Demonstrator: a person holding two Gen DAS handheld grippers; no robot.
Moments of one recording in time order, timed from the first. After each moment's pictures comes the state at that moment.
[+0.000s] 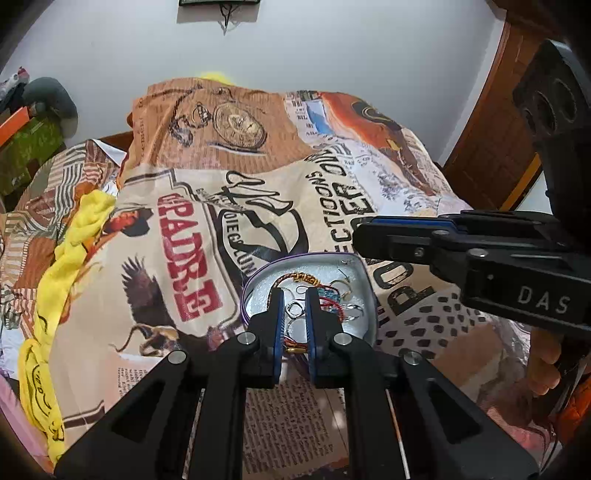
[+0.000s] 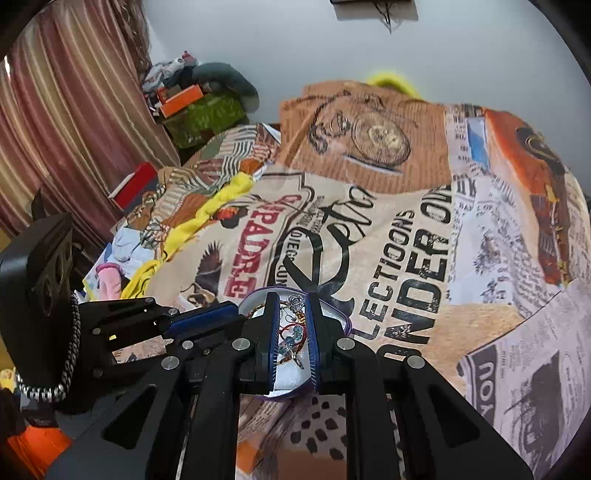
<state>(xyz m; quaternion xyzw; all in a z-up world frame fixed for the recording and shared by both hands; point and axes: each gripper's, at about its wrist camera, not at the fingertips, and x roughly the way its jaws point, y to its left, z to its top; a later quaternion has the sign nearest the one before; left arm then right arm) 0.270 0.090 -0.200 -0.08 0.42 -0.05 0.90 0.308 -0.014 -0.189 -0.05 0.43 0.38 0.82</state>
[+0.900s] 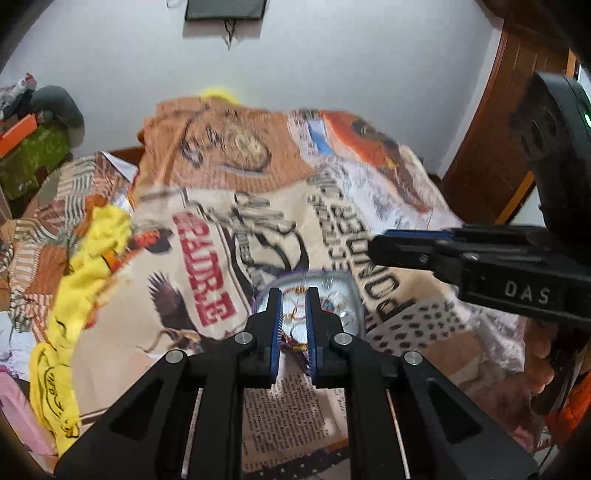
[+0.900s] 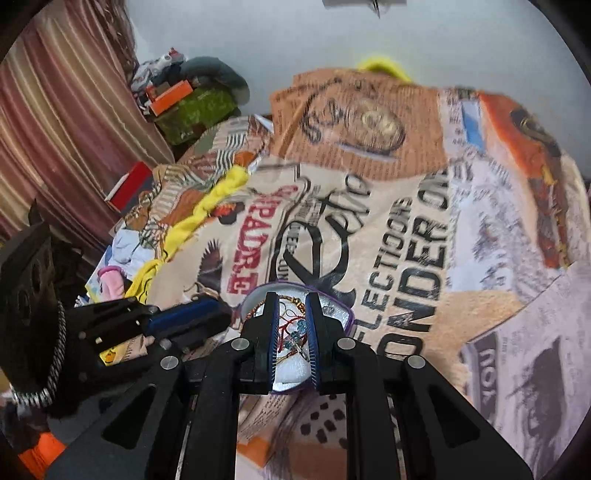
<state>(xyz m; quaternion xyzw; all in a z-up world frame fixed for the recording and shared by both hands) 0.245 0.097 -0.155 -0.08 0.38 -0.04 0.92 0.293 -0.022 -0.162 -0.04 0.43 0.36 0.83</state>
